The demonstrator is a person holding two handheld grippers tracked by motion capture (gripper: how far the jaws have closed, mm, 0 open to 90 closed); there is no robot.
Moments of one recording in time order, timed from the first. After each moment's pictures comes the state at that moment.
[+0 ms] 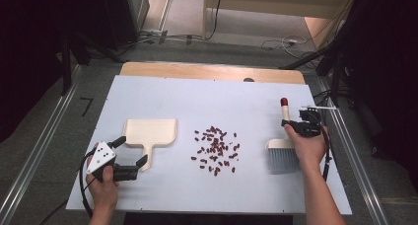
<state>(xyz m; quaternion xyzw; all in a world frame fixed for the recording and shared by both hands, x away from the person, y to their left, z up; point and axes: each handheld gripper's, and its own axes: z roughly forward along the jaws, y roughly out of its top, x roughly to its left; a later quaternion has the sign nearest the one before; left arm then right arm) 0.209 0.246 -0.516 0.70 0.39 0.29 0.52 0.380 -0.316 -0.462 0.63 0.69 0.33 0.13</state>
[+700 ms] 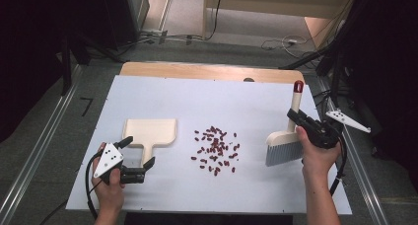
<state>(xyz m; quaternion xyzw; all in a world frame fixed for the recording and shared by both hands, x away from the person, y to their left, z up) 0.200 0.216 -0.497 0.71 0.36 0.30 0.53 0.312 -0.319 -0.413 0.49 0.63 0.57 0.19</state>
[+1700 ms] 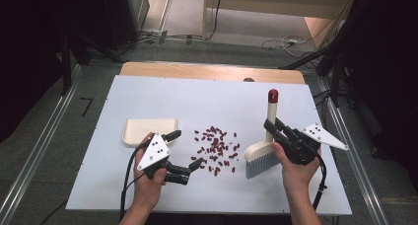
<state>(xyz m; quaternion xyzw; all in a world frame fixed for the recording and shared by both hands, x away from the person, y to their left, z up) 0.211 0.107 -0.444 0.72 0.30 0.22 0.59 0.267 -0.256 -0.416 0.41 0.66 0.60 0.22</state>
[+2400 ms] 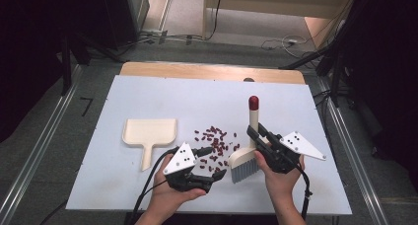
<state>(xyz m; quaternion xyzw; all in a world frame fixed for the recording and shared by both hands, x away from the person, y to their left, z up) 0.201 0.055 -0.445 0.76 0.26 0.13 0.58 0.246 -0.212 -0.423 0.38 0.67 0.59 0.25</state>
